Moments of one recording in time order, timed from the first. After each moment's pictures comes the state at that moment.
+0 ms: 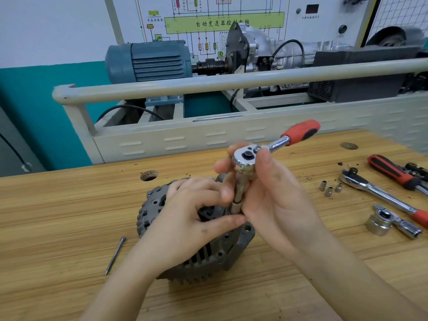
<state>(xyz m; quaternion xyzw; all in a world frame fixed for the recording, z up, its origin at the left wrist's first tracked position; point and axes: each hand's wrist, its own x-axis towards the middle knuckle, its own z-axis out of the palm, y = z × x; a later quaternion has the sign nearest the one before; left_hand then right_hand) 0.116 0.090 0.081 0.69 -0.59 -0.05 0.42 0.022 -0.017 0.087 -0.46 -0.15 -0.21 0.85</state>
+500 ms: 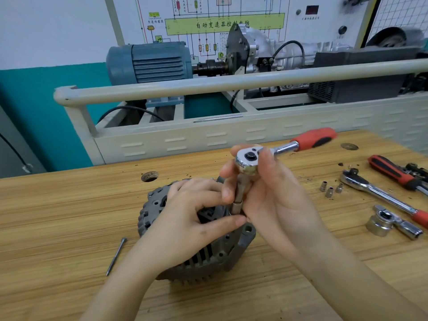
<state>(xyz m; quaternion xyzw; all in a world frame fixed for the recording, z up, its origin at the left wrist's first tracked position) 0.116 0.092 0.082 0.70 -0.59 -0.04 0.40 0.023 -0.017 0.088 -0.46 -0.15 -0.22 0.85</state>
